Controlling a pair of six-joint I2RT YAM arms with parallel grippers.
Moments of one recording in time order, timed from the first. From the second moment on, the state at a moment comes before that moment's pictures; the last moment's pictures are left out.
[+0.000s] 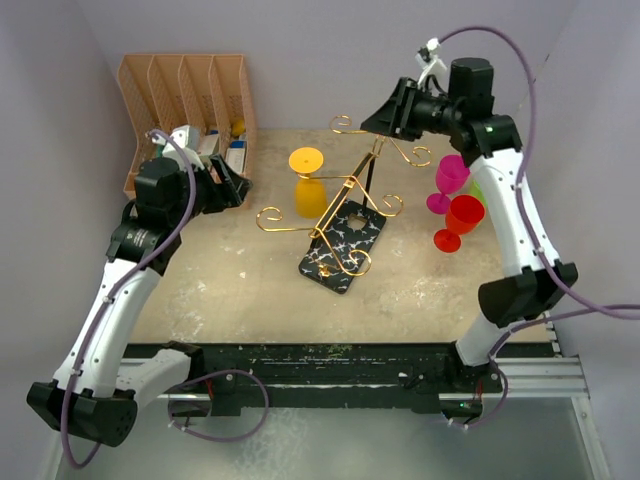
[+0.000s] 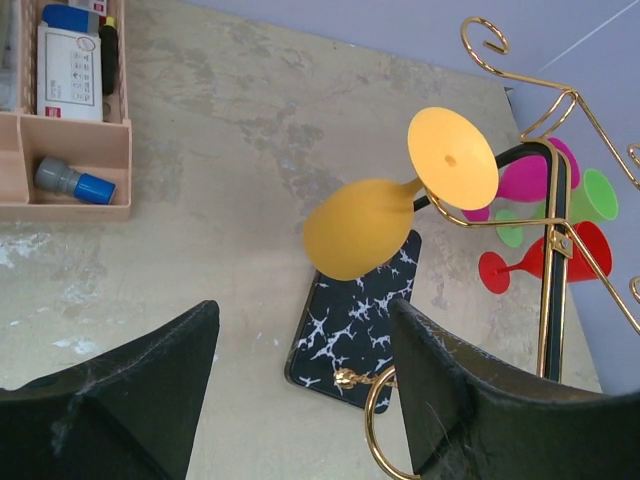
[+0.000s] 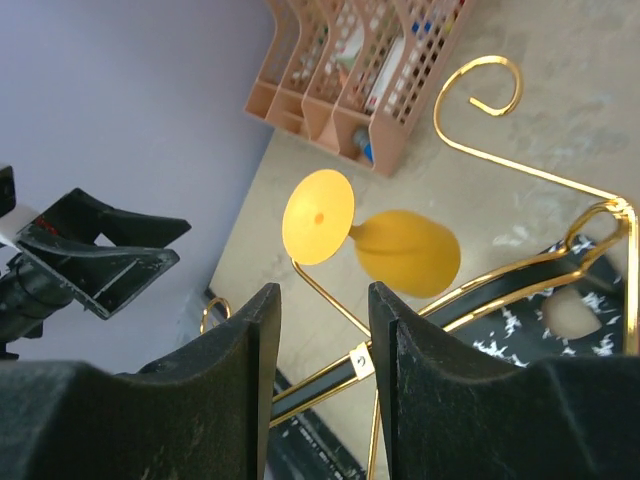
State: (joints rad) left arm -0.24 1.02 1.18 -0.46 0.12 -0.47; right arm 0.21 1.65 2.02 -0.71 -0.60 0.49
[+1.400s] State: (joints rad) left arm -0.24 0.76 0.86 -0.50 0.12 -0.45; right arm 0.42 1.94 2.08 -0.70 -0.56 0.50
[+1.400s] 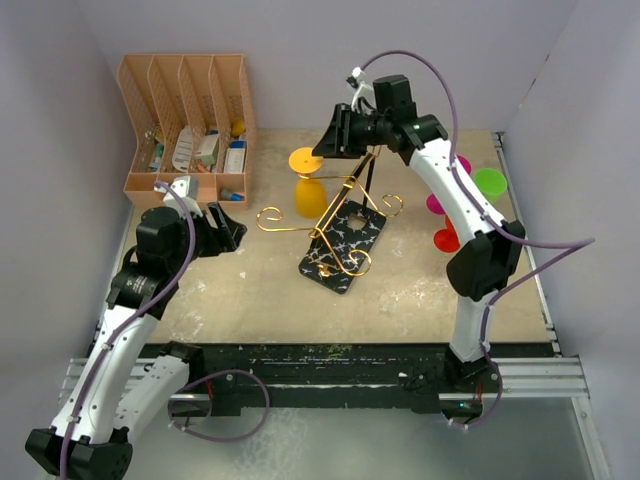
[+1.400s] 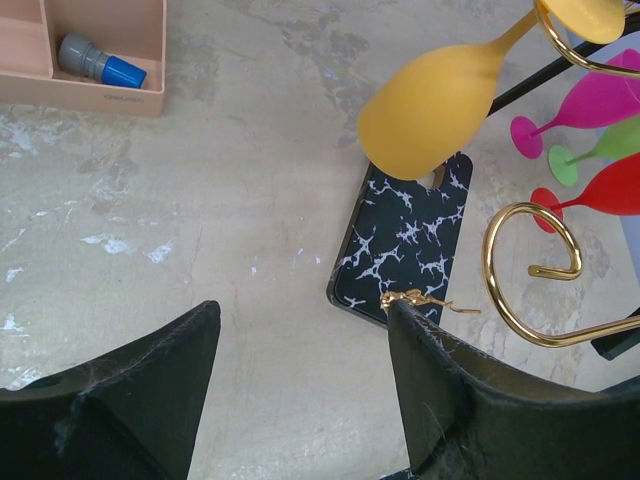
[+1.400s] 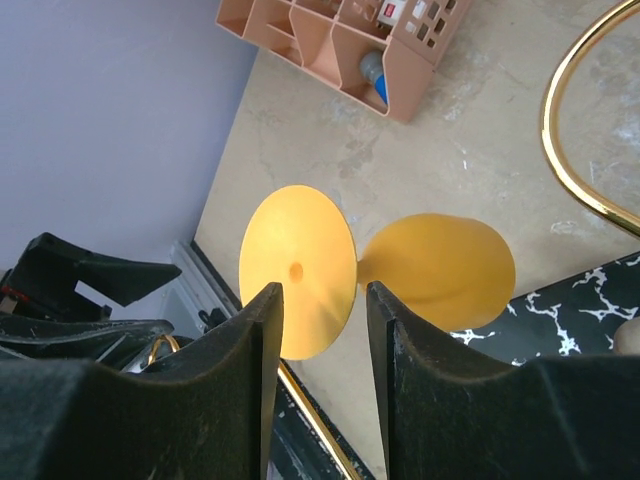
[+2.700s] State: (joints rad) left arm -0.24 0.76 0.86 -0.50 0.12 -0.45; right arm 0.44 1.91 1.95 -0.52 -0.70 0.69
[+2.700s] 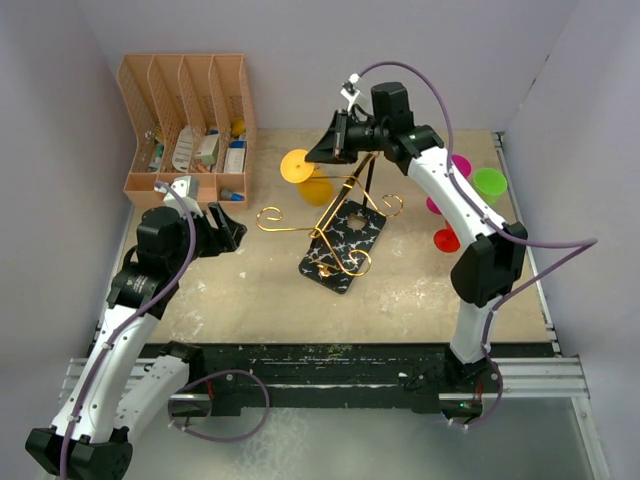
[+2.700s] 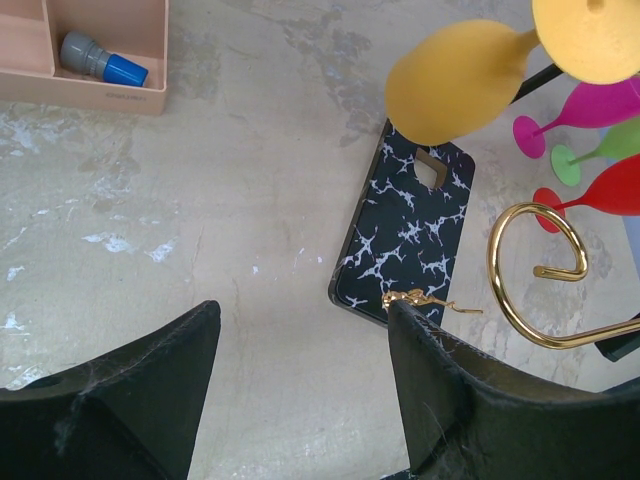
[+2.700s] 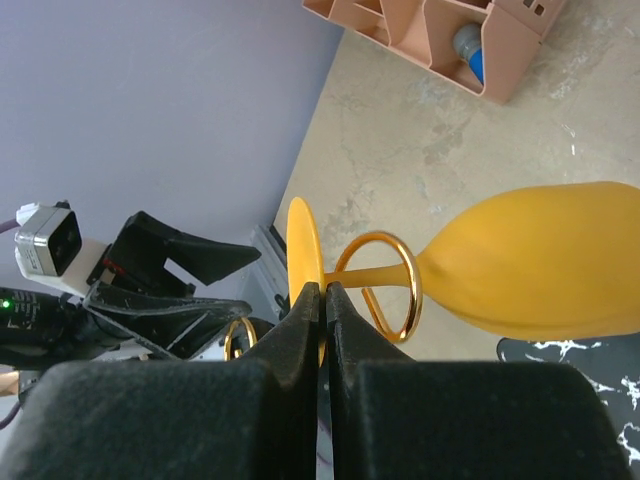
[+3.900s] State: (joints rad) left arm -0.24 0.76 0.86 -0.50 0.10 -0.45; right arm 0.32 1.63 1.92 -0.43 -0.63 0.75
